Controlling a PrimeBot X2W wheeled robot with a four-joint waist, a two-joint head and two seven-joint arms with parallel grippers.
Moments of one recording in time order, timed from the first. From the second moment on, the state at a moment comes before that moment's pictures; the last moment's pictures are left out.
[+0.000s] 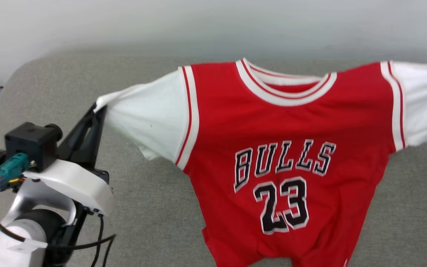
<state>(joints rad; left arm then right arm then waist) -0.20 0.38 -0.12 -0.39 -0.35 0.03 0.34 -0.59 -0.65 0.11 0.21 0.40 0.13 0.68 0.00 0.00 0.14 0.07</state>
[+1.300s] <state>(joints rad) -0.81 0.70 -0.03 -0.16 -0.41 -0.11 0.34 -1.06 -0.58 0.01 0.21 0.32 0.13 0.42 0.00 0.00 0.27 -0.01</state>
